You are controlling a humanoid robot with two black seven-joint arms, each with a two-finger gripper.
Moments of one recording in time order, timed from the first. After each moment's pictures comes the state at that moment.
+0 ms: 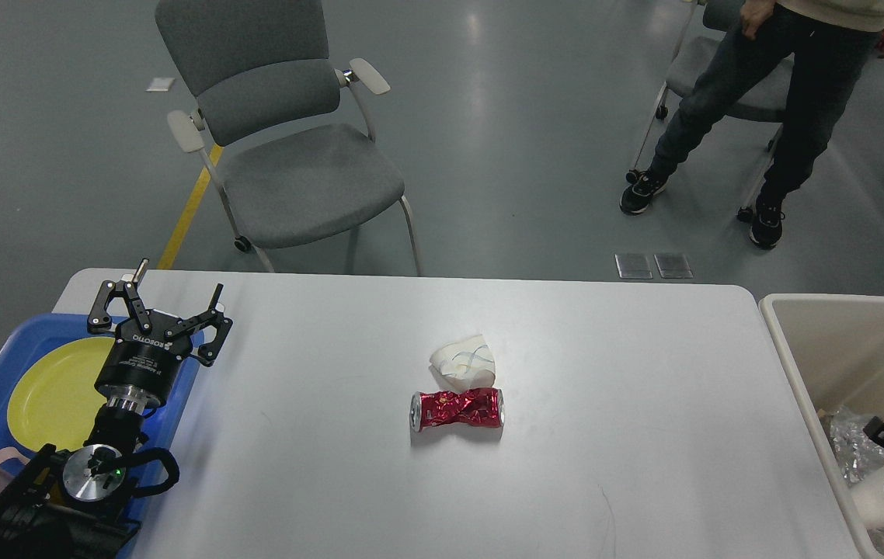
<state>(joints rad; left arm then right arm) -0.35 0.13 -1.43 -0.64 0.08 -0.69 -0.09 0.58 -0.40 -0.87 0.10 0.03 -0.06 -0.09</state>
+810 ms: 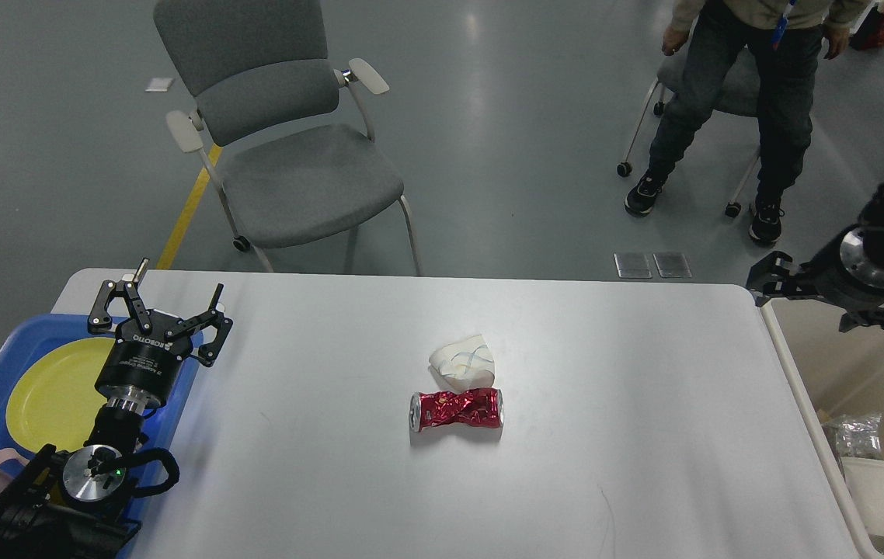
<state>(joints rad) -0.35 0.13 -1.43 -0.64 0.08 -0.69 -0.09 1.87 -0.43 -1.36 1.15 0.02 0.47 -0.18</state>
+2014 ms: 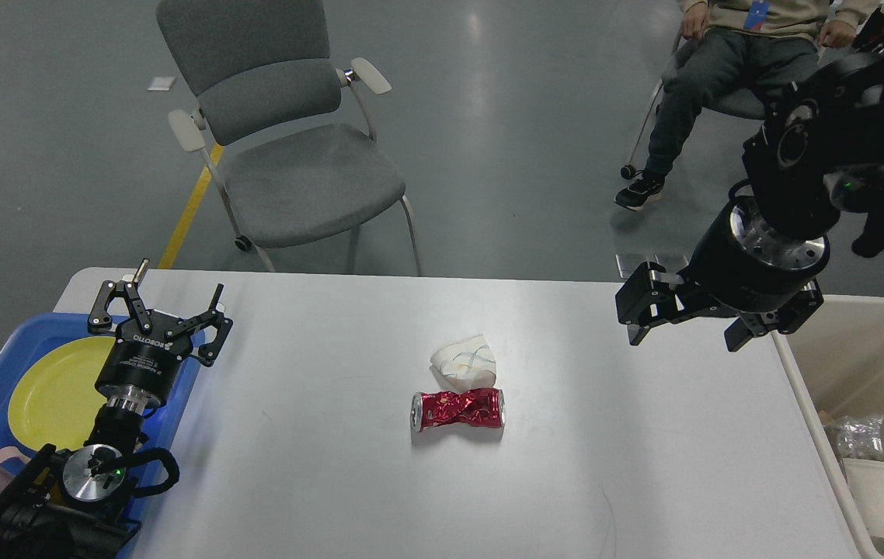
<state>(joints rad) -0.35 0.13 -1.43 -0.64 0.08 -0.69 -0.09 2.34 -0.23 -1.30 1.61 0.10 0.65 -0.16</state>
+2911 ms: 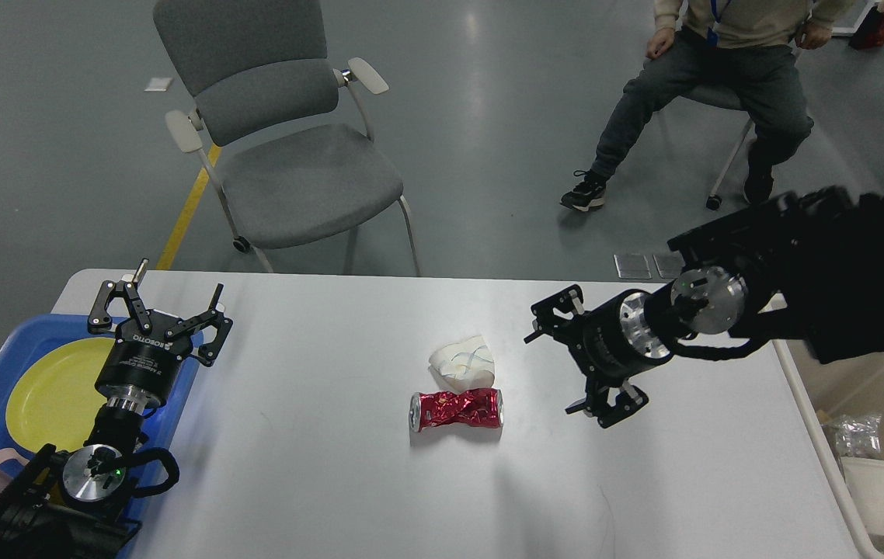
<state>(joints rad) -0.35 0.13 -1.43 -0.64 0.08 -0.69 -0.09 1.73 -0.18 -1.03 1.36 0.95 0.18 -0.18</state>
